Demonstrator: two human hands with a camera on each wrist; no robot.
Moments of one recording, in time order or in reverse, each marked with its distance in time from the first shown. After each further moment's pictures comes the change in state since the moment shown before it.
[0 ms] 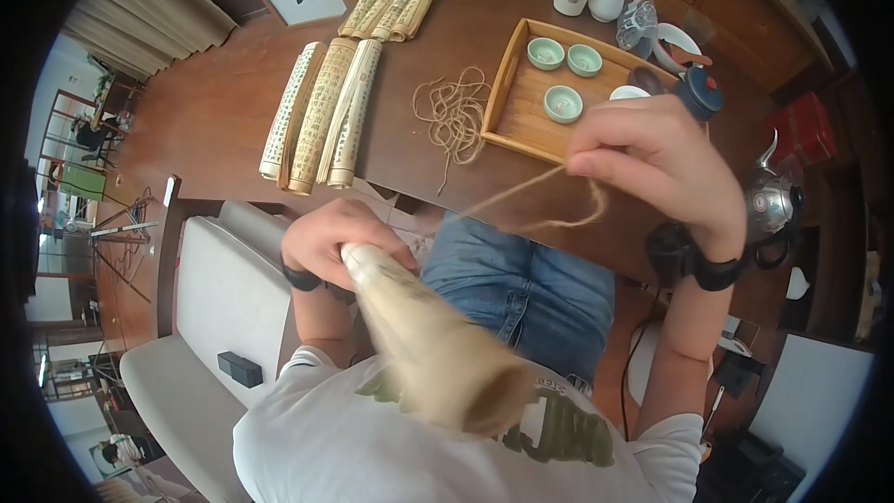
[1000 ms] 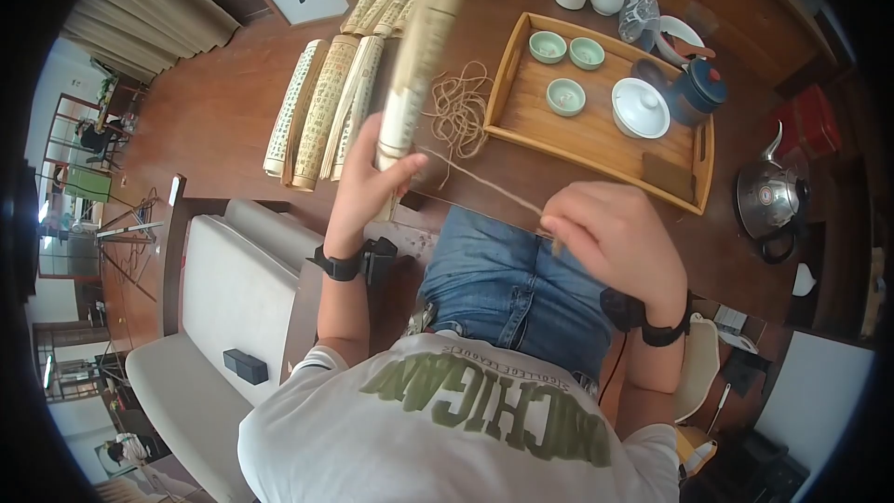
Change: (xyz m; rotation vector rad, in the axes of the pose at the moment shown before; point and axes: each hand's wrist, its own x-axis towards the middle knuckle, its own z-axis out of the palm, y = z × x) left_hand 0.025 -0.044 0.029 0.052 0.900 -0.540; right_hand -0.039 -0.004 0.090 -0.073 0.240 0.097
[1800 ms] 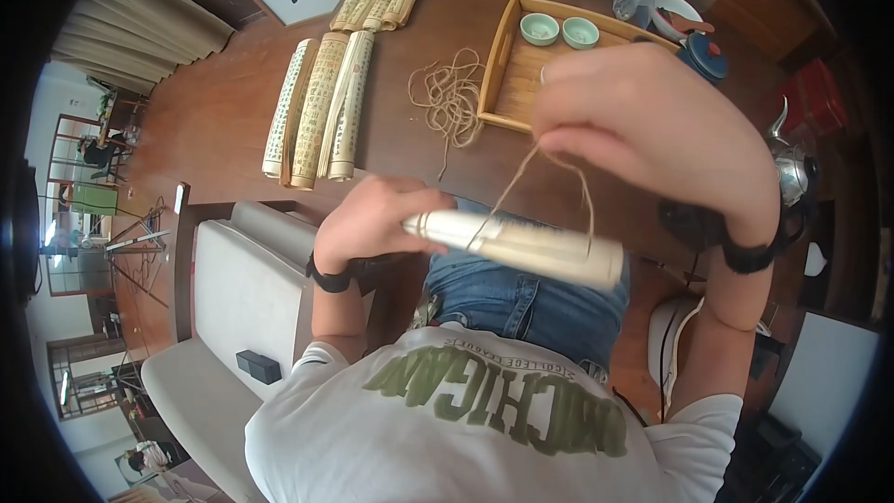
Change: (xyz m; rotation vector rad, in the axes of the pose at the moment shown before) left_hand -0.014 0.034 -0.004 0.627 -0.652 0.480; right_hand 0.073 -0.007 -0.076 -0.206 -0.256 -0.313
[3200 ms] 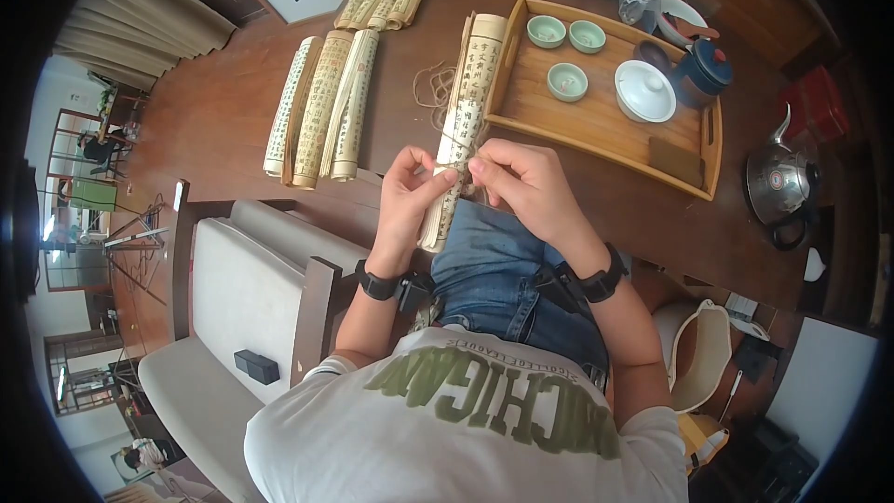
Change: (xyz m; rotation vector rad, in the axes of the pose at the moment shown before) left_hand 0.017 -0.024 0.087 -1.330 0.796 -0.434; right_hand 0.010 0.003 0.191 1.030 0.480 0.484
